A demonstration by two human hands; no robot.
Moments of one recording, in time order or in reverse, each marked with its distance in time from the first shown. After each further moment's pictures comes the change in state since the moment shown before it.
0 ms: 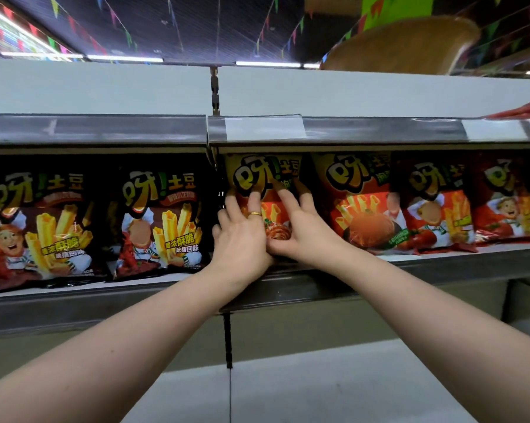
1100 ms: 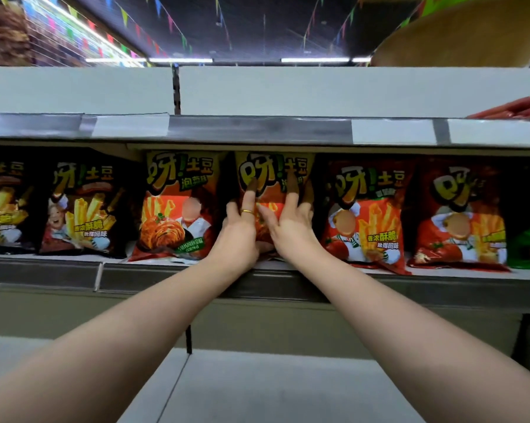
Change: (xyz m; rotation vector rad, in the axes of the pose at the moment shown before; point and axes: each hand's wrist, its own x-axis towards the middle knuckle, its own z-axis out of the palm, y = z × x) left_hand 0.024 0.149 0.057 -0.204 -0.015 -0.136; right_hand -0.011 0.121 -0.064 0.197 0.099 0.130
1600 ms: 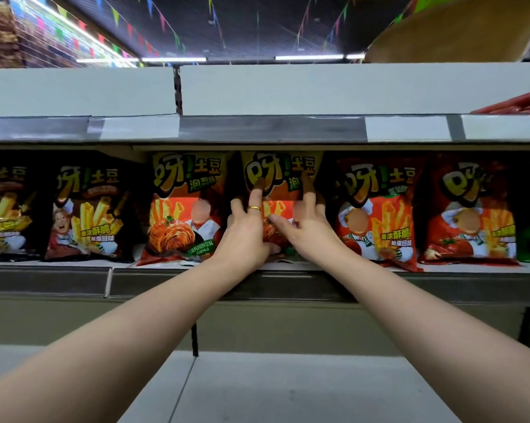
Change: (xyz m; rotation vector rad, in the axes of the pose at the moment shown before) left_hand 0.001 -0.008 -0.008 0.002 -0.001 0.033; right_hand -0.001 0.009 -0.010 0.058 -0.079 -0.010
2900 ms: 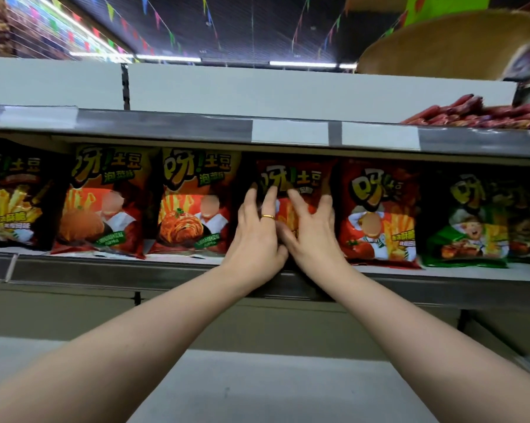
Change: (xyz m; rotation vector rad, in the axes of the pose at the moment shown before) left_hand -0.012 0.128 0.075 -0.068 0.070 0.138; right_hand -0.028 0.093 -0.098 -0.277 0.158 -0.125
